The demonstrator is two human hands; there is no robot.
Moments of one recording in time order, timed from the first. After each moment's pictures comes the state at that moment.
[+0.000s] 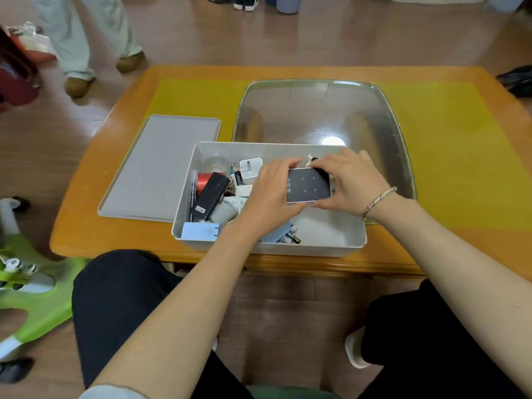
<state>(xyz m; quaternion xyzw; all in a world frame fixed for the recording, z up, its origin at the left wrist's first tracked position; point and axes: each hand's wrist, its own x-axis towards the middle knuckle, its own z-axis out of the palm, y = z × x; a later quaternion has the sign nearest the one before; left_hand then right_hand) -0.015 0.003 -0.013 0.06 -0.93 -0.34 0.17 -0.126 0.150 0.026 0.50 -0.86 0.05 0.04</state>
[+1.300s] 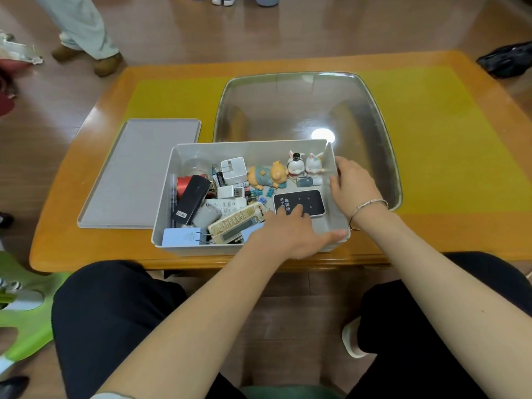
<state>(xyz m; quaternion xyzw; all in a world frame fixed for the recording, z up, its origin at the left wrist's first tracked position) -0.023 0.071 -0.021 0.07 -0.95 -0.13 -0.27 -0.132 0.176 -0.011 0.24 -0.95 0.20 -0.03</state>
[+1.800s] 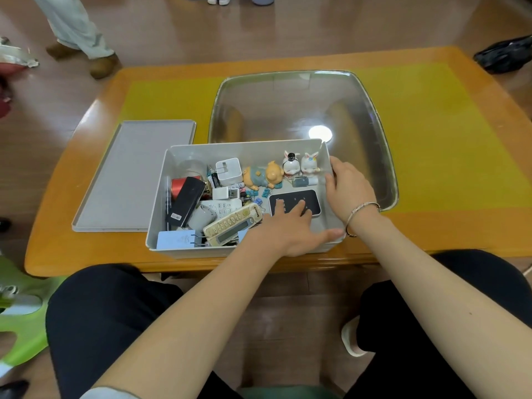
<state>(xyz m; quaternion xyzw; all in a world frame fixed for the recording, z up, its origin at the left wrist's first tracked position) -0.033 0.069 -0.032 0.06 -0.94 -0.18 -0.28 -0.130 0.178 -0.019 0.23 -0.95 0.21 0.00</state>
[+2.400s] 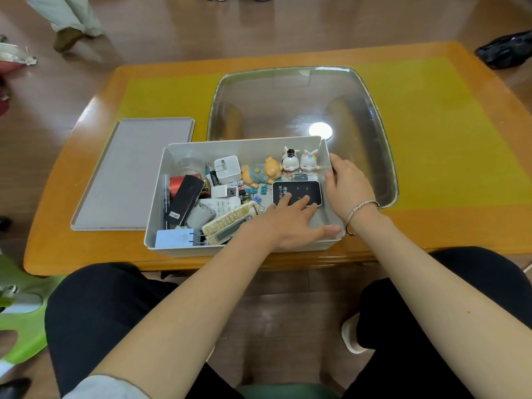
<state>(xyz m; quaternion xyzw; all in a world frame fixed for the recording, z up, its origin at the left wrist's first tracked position) -0.040 0.060 -0.037 0.00 -0.95 -0.19 -0.26 -0.128 0.177 -0.021 0.23 -0.94 0.24 0.00</state>
